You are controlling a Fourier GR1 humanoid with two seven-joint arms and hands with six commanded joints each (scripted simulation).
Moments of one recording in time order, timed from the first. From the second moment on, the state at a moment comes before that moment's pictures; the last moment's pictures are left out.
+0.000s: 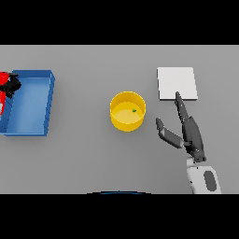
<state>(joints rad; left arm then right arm) -0.64 0.84 -0.62 -1.05 0.46 0.48 0.59 0.05 -0.06 0.13 -1.65 0.23 -0.02 -0.15</state>
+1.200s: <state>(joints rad) -0.62 0.90 -0.66 -1.11 0.44 0.33 0.39 -0.08 -0.25 0.25 -1.65 0.45 0.10 -0.09</state>
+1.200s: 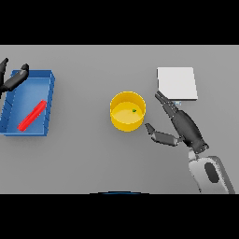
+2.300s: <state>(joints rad) -0.60 0.89 -0.64 -1.10 0.47 0.30 0.35 -0.66 -0.38 0.71 -1.23 0.92 0.44 -0.22</state>
